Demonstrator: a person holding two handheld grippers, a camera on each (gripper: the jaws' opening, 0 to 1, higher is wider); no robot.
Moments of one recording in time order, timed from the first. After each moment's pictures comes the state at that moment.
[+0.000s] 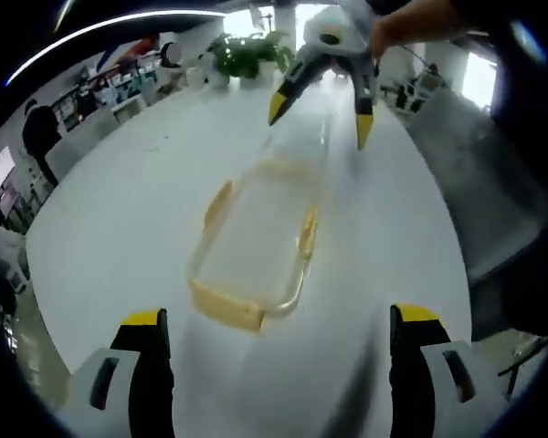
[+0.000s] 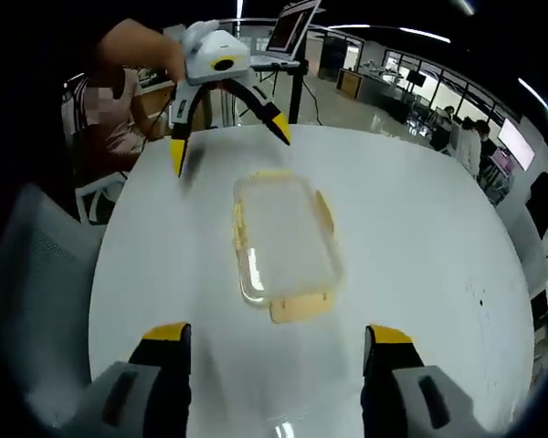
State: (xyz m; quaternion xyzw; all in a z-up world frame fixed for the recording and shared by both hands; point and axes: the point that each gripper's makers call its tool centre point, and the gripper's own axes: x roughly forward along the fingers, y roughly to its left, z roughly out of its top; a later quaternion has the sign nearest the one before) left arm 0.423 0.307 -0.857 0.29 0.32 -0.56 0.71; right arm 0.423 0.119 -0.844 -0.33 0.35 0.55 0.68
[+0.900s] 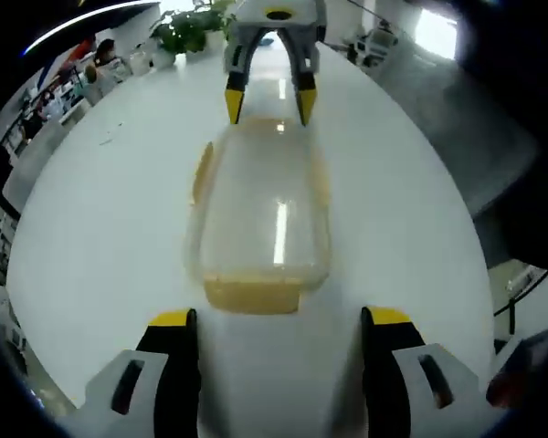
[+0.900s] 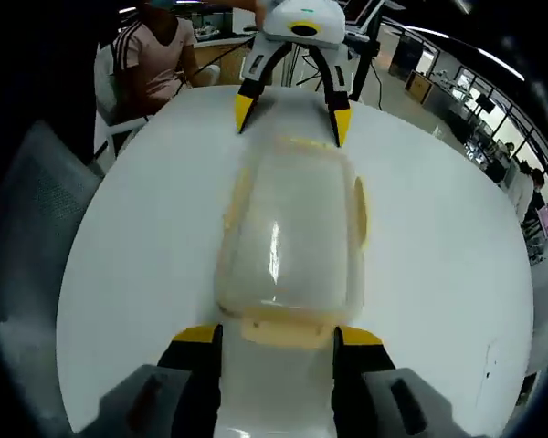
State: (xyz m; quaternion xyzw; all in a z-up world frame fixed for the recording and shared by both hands) left arm 0.447 0.317 -0.885 0.34 0.34 -0.62 0.62; right arm 0.445 0.140 -0.887 -0.42 0.34 0.62 0.57
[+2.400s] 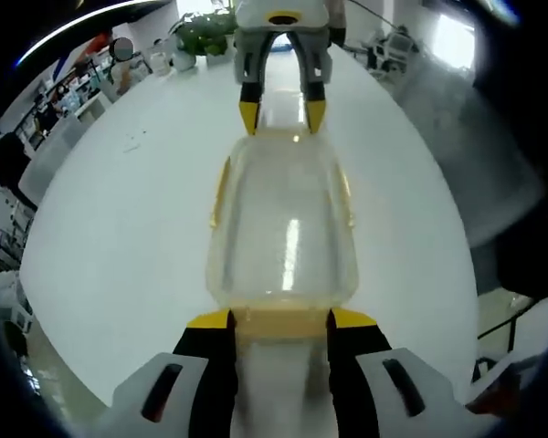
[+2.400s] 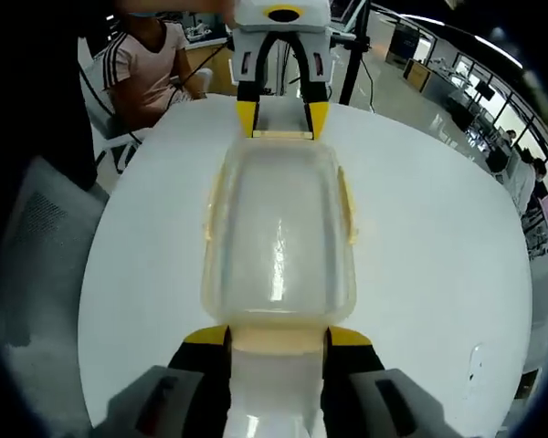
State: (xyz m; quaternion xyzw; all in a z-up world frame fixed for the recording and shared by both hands) left arm 0.455 0.308 -0.835 0.34 0.36 -0.58 0.65; right arm 0.457 0.147 -0.841 -0.42 0.37 0.61 0.56
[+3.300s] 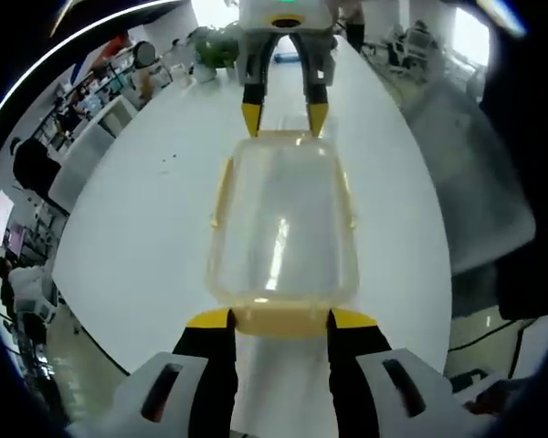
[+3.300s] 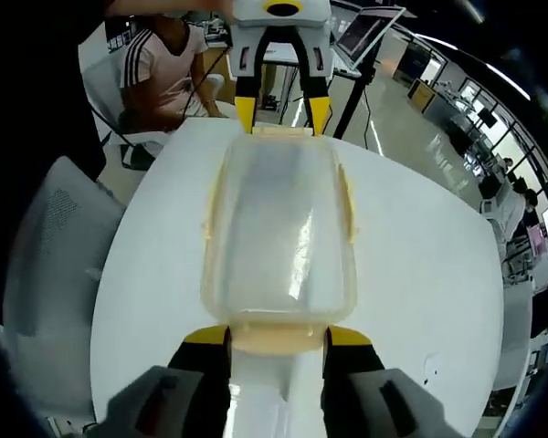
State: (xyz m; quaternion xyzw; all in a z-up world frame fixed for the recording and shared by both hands) left arm 0.444 0.300 -0.763 0.37 0.35 -0.53 0.68; right arm 0.457 0.139 -0.778 -0.45 0.33 0.61 0.56
